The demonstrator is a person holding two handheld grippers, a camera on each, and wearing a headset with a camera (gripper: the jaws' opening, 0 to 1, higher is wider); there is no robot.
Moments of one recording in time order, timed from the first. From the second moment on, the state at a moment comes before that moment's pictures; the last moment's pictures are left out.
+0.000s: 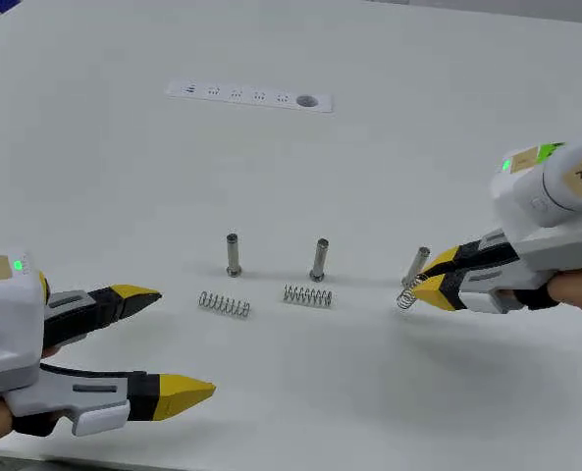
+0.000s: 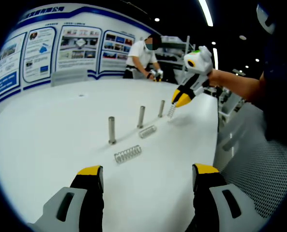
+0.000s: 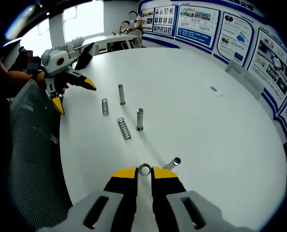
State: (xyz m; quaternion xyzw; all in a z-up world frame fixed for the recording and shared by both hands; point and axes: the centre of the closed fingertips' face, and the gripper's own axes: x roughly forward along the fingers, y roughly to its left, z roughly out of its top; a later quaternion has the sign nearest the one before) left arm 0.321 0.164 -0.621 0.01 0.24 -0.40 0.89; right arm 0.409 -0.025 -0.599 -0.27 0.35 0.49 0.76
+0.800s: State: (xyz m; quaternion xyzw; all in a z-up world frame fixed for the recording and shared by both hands) left arm 0.322 0.164 -0.620 0.01 0.23 -0.40 0.89; right arm 0.440 -0.033 -0.547 -0.25 0.32 0.46 0.79
